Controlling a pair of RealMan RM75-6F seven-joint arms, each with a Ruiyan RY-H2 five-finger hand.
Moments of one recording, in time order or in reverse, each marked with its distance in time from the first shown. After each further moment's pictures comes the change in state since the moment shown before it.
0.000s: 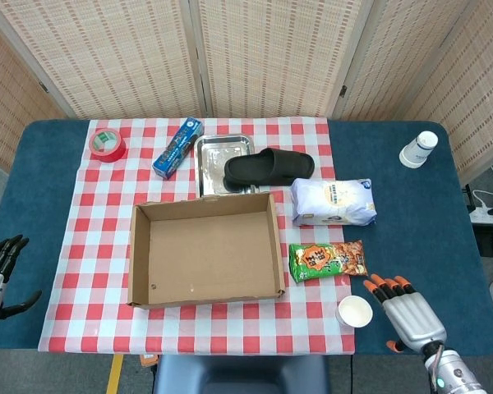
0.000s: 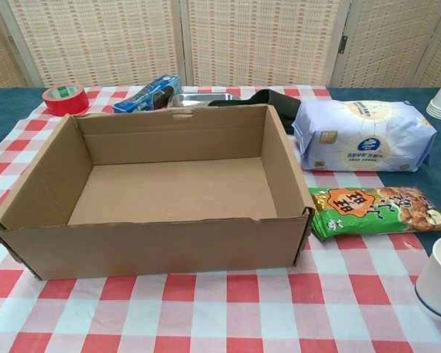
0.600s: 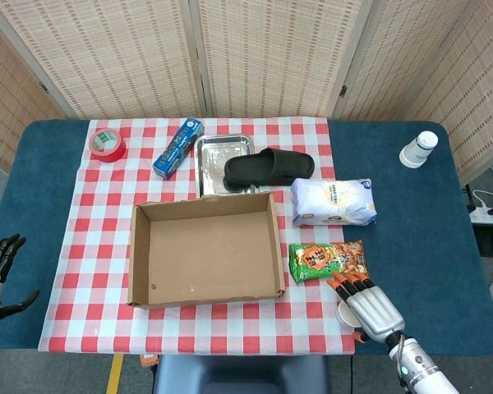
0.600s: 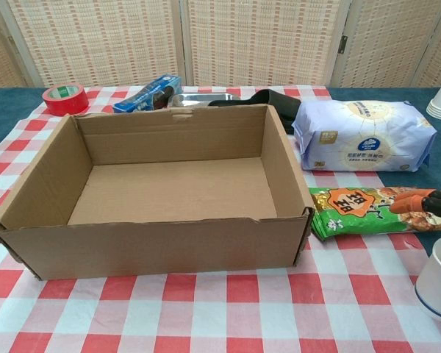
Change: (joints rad) left arm 0.003 0.004 -0.002 0.007 0.003 0.008 -0.022; right arm 0.064 -0.228 0.014 0.188 -0.105 -0.019 0.074
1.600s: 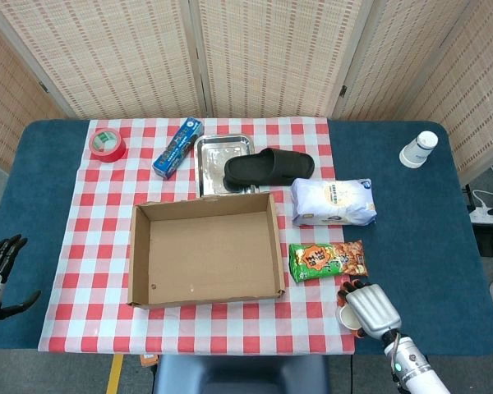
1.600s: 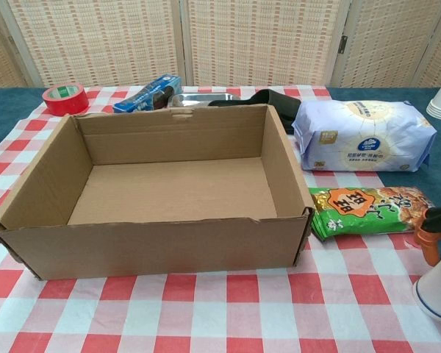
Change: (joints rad) left arm -0.001 -0.002 0.003 0.001 0.006 -0.001 0.003; right arm -0.012 -0.113 -0.005 0.105 0.017 0.085 -0.004
